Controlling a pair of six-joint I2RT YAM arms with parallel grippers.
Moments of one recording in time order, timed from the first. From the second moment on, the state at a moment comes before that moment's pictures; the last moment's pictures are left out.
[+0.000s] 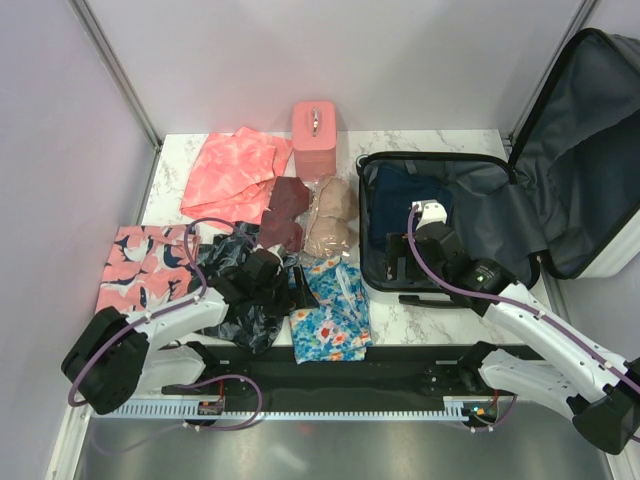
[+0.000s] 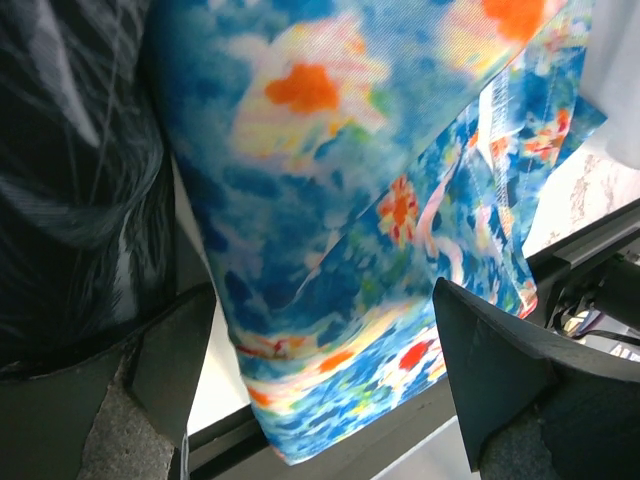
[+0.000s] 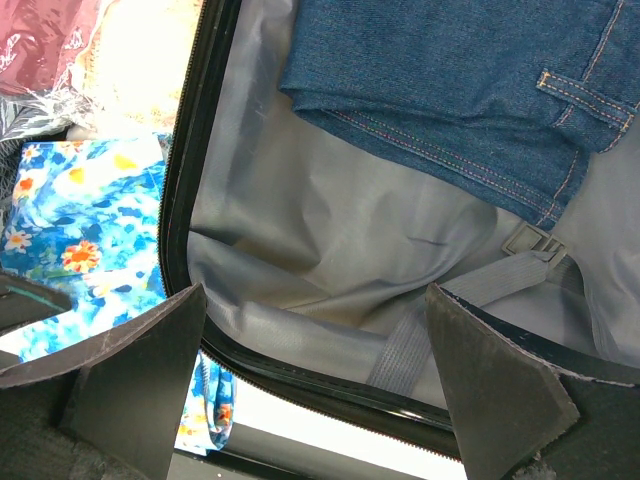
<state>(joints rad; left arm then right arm) -0.68 1.18 0.46 -0.19 0.19 -0.85 0.69 0.94 0.83 -0.60 0.27 0.45</state>
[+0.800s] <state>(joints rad) -0.68 1.01 0.33 -0.12 0.13 -0.91 0.69 0.94 0.83 -0.60 0.27 0.45</state>
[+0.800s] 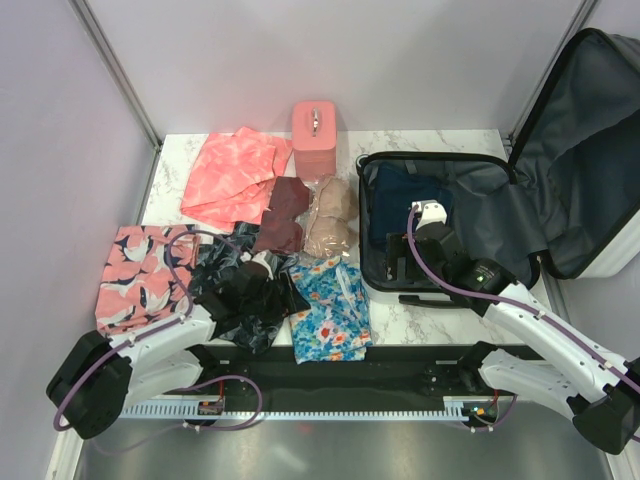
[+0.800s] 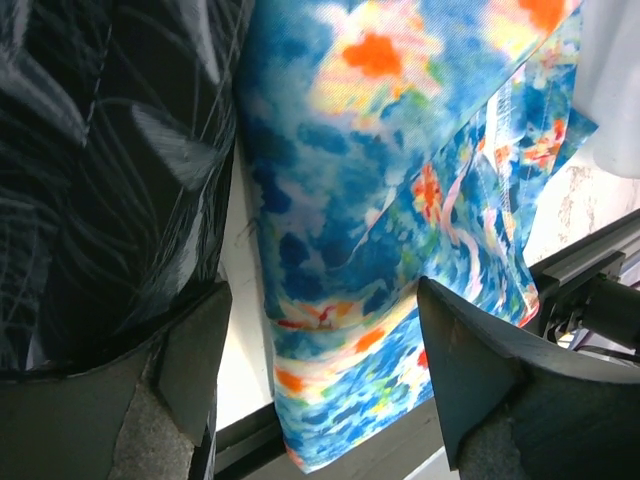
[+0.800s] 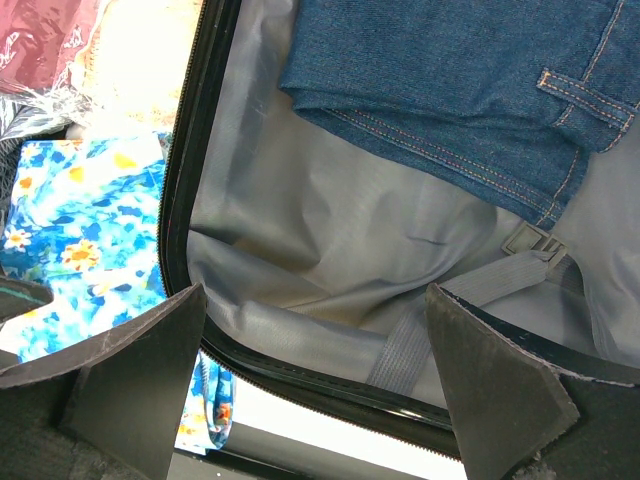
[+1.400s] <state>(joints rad) -0.70 1.33 0.43 0.12 0.20 -0.90 0.70 0.94 0.83 -0.61 0.28 0.45</state>
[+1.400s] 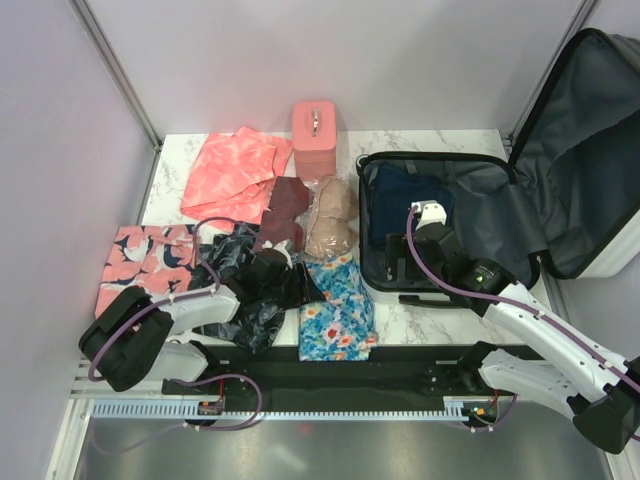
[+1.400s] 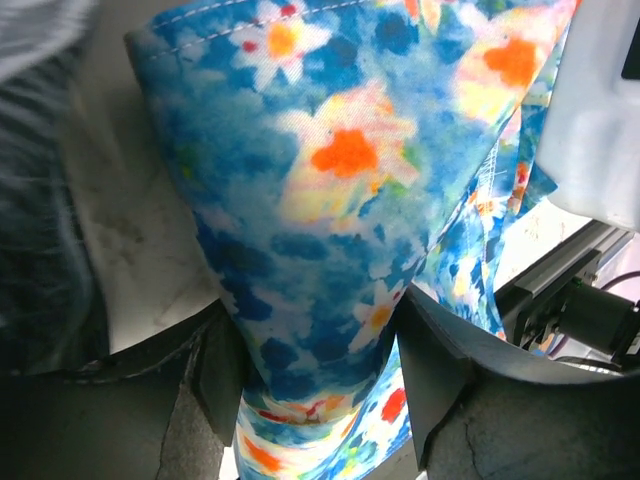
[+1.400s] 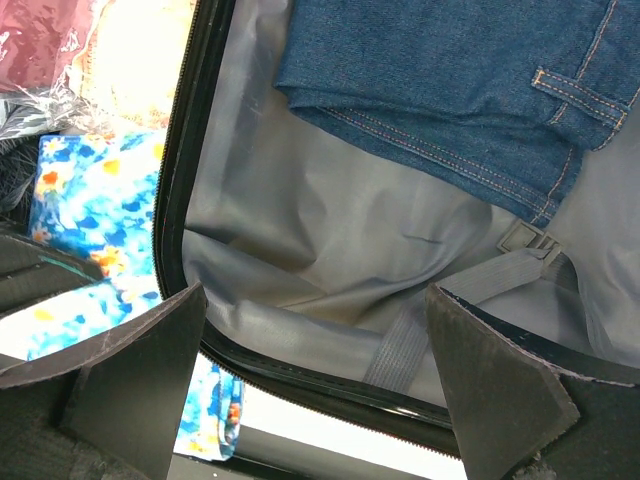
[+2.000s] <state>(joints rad) -0.75 1.37 0.52 -0.05 0.17 -0.86 0.70 0.95 0.83 -0.61 0.29 0.45</state>
